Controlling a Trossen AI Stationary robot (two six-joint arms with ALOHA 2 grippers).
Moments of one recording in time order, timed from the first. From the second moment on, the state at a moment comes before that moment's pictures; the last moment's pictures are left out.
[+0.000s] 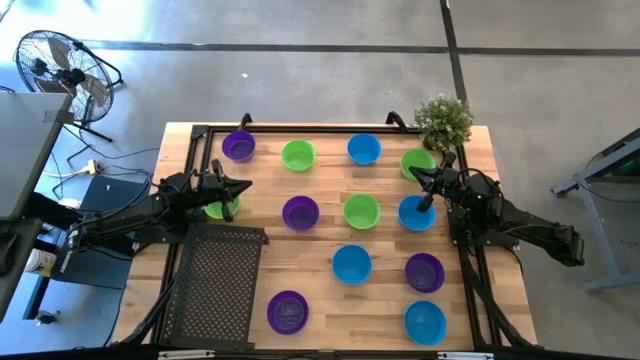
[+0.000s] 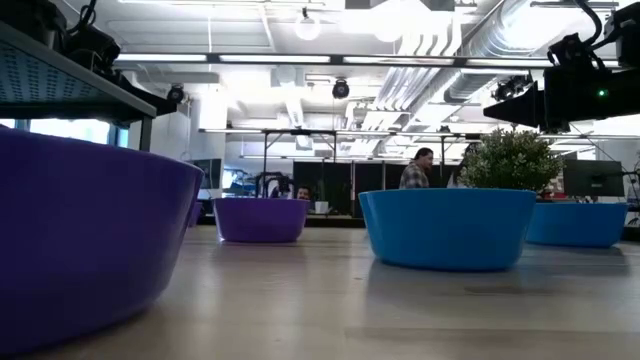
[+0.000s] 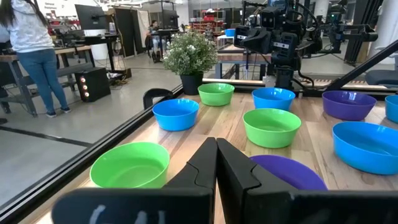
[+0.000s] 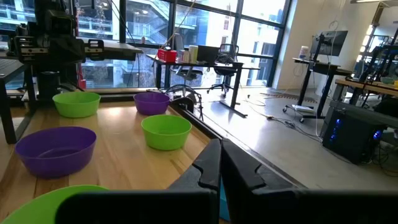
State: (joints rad) left arm 0.31 0.01 0.02 0.00 -0.01 0.05; right arm -0.43 0.03 0.01 0.06 0.12 -0.11
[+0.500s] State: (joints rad) left arm 0.31 0.02 0.02 0.01 0.13 -0.25; right arm -0.43 0.03 0.01 0.06 0.12 -0.11
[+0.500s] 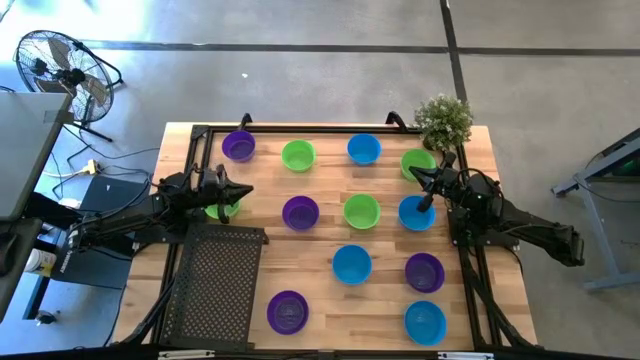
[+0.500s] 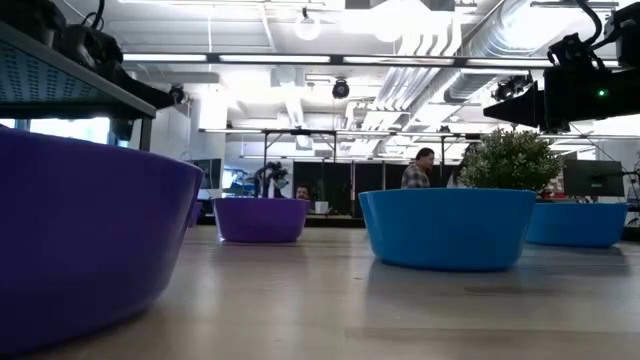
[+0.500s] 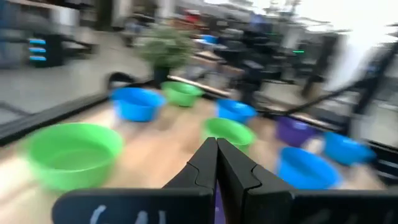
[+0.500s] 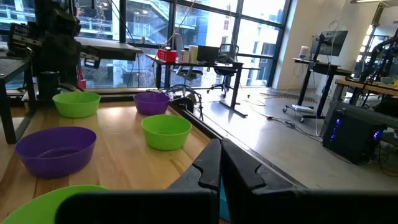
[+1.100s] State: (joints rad) left arm 0.31 0.11 0.13 0.01 0.35 -0.18; right arm -0.43 0.03 0.01 0.06 0.12 -0.11
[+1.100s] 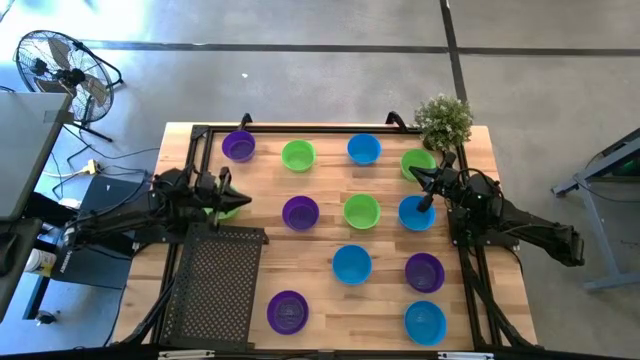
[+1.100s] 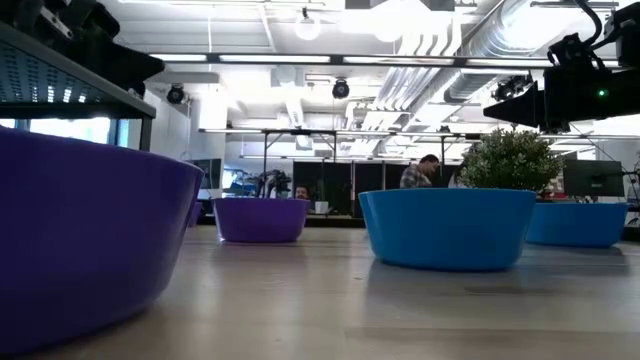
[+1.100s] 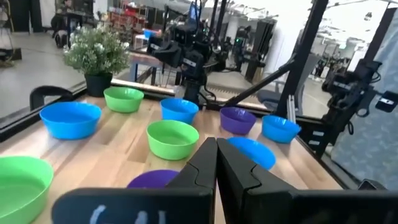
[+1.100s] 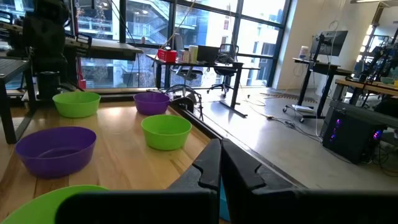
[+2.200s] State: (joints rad) left arm 0.61 1.05 0.81 -0.75 -0.05 0.06; right arm -0.43 0.03 0.01 0.06 0.12 -0.11
